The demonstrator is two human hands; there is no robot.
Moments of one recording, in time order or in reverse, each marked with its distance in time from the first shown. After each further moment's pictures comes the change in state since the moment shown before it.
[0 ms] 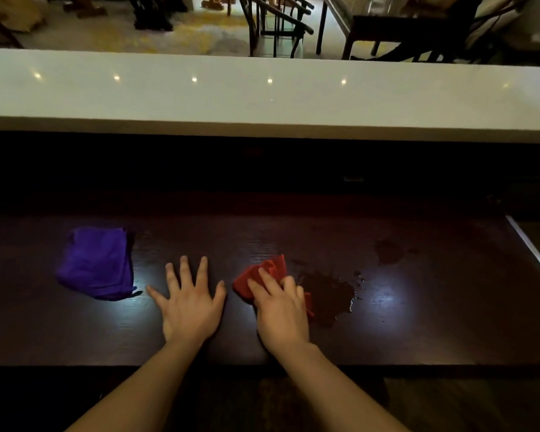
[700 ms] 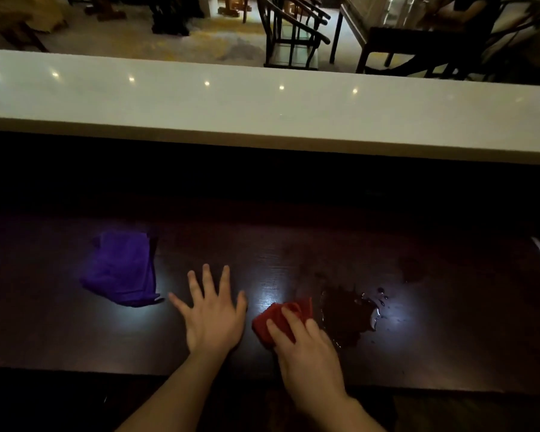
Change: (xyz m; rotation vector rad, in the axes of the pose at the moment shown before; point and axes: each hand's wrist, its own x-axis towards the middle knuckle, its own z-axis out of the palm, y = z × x) left_hand 0.001 -0.002 -0.003 -0.040 -0.040 0.008; right_hand -0.043 -0.010 -0.006 -0.114 -0.134 -0.107
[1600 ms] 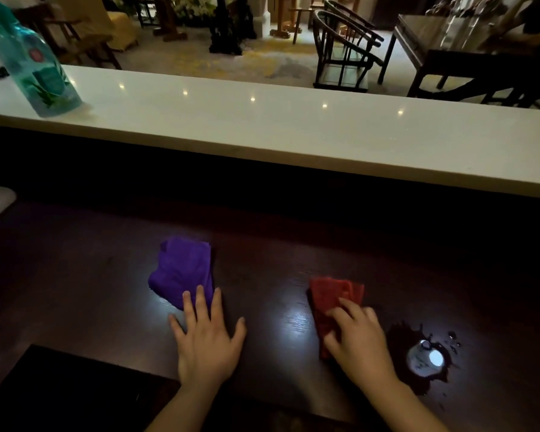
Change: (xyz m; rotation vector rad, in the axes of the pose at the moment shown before) left_hand -0.006 -0.105 -0.009 -0.041 0.120 -0.117; right_hand 0.077 0.004 -0.012 0.135 0.116 0.115
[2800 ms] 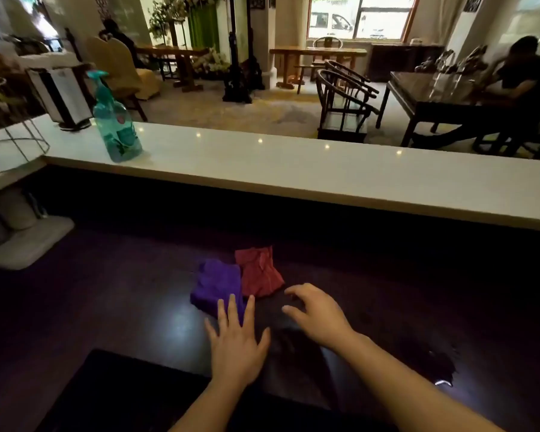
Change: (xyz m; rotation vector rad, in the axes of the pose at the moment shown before) left_hand -0.013 -0.009 -0.052 -0.019 -0.072 0.120; right_hand 0.042 -0.118 -0.041 0.276 -0.162 -0.196
